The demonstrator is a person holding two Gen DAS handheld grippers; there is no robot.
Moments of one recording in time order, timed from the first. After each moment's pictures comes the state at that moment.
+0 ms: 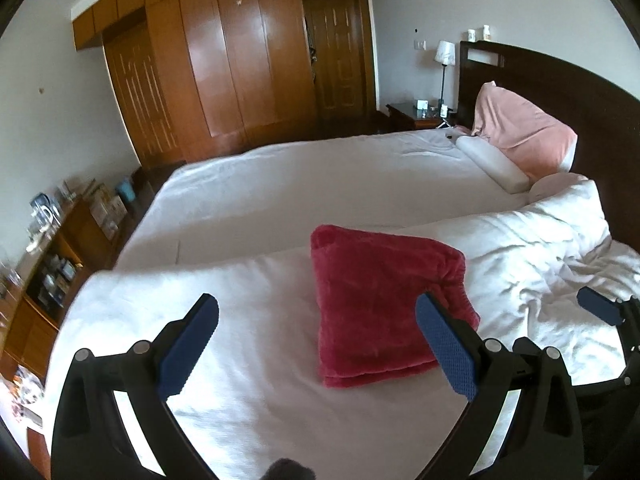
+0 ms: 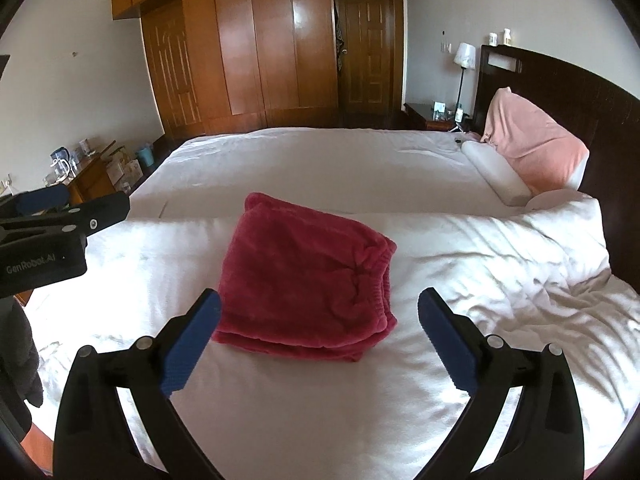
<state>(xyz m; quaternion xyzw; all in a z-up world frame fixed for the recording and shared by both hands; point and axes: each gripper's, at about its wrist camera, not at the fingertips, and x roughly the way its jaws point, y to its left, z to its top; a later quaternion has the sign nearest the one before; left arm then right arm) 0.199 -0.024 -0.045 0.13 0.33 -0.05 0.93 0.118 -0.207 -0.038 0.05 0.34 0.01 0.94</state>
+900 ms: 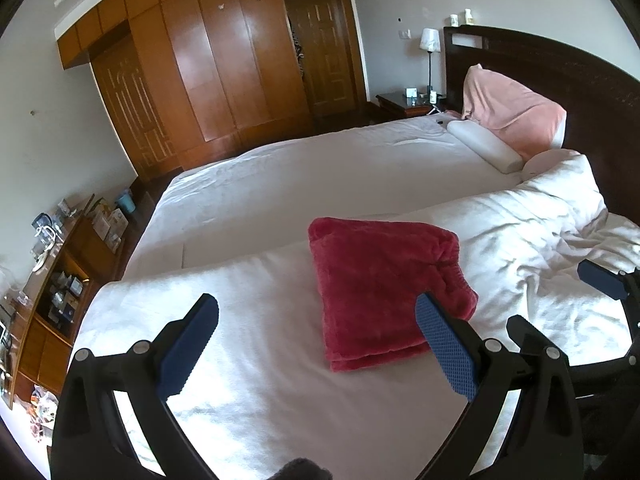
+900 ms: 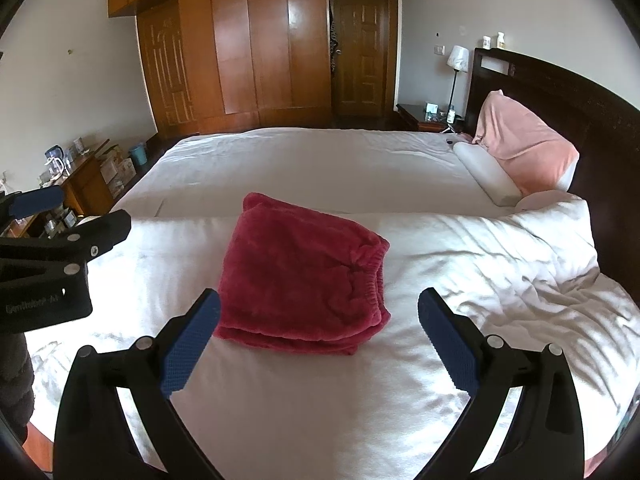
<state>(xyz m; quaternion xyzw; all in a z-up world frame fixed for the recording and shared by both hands) 0.183 -0.036 -0.041 0.16 0.35 -0.07 0.92 0.104 -0.198 -0.021 0.04 0.34 -0.01 0.94</state>
